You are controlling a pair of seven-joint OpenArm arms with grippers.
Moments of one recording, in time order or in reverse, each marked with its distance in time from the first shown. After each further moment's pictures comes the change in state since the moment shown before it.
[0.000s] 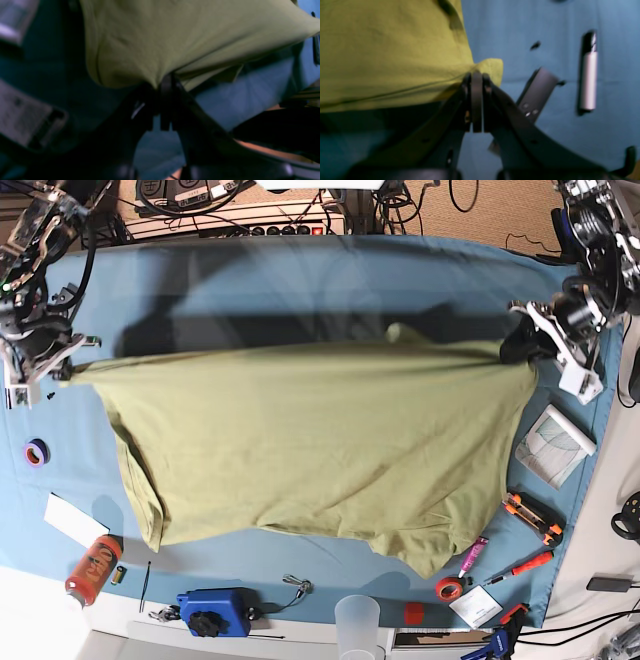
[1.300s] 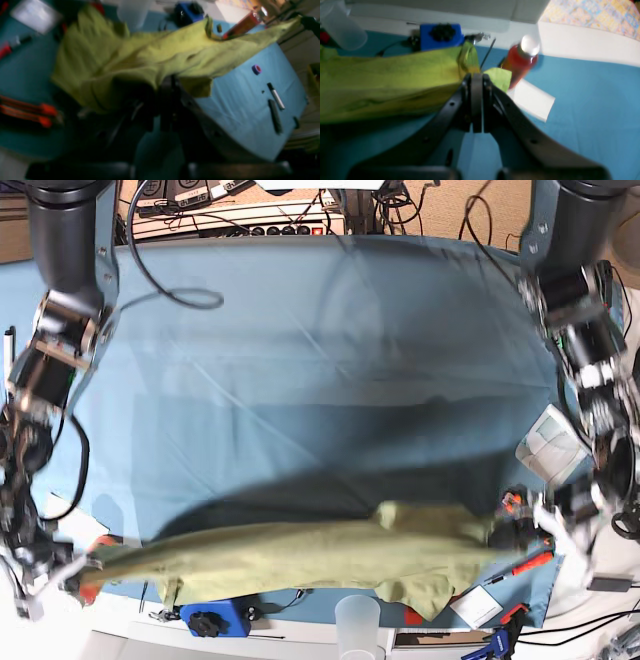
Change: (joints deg) left arm -44.5 -0.2 7.5 -31.7 2.2 0.2 1.3; right arm 52.9 2.7 -24.2 -28.0 -8.1 -1.5 2.4
